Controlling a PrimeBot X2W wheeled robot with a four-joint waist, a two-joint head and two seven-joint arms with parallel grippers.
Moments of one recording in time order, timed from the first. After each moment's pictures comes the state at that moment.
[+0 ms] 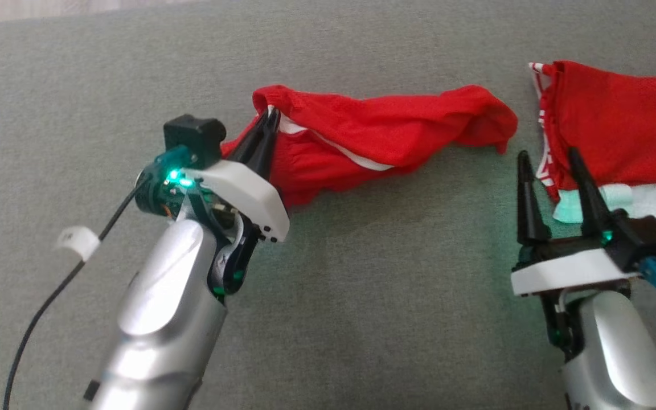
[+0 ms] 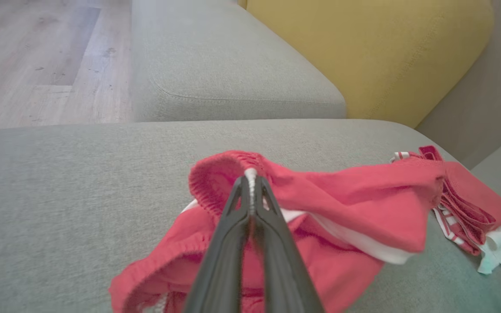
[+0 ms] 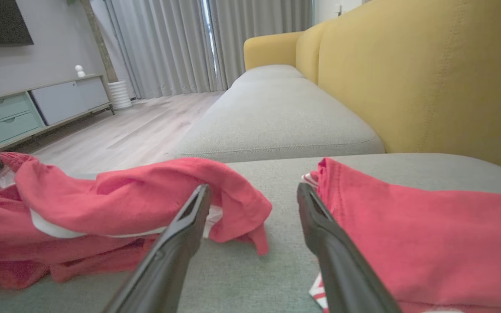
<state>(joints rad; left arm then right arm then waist) -0.58 0.05 -0.41 0.38 -0.46 -0.03 0.22 -0.22 -0.05 0.04 0.24 0.12 0.12 -0.25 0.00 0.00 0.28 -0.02</state>
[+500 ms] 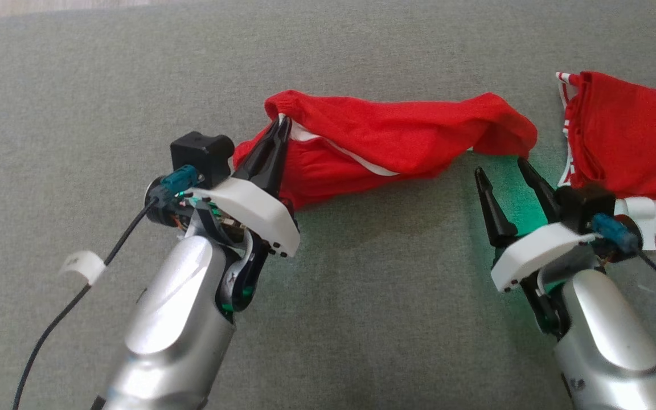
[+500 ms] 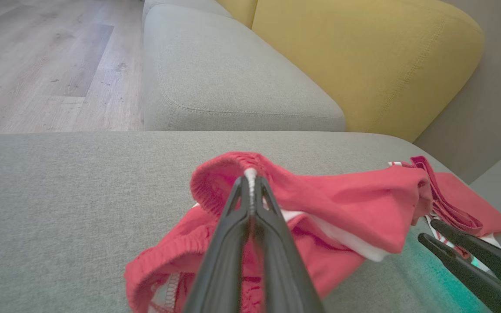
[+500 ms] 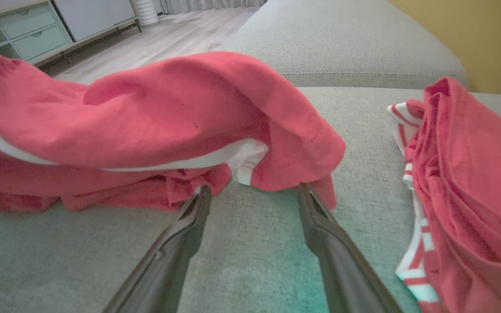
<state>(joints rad) -0.52 0.05 -0.43 0.29 -0.46 -0.02 0.19 -0.33 -0.12 0.18 0.45 0.17 0.12 -0.08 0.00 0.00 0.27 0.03</state>
